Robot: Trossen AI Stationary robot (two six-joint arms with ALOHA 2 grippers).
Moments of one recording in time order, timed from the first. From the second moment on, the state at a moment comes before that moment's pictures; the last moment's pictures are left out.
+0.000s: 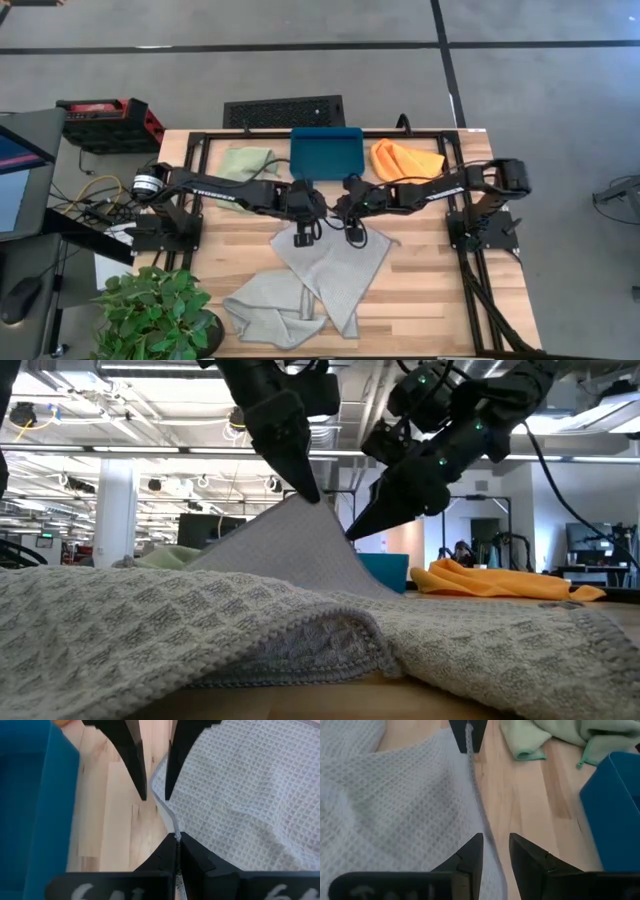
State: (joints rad) left arm -0.03 1.73 1.31 -0.58 -0.17 0.03; right arm -0.06 1.66 0.80 0.19 0.00 -0.22
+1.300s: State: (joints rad) left arm -0.06 1.47 1.32 -0.74 -0.41 -0.02; right arm 0.00 1.67 0.80 -0.20 -0.16 -0.09
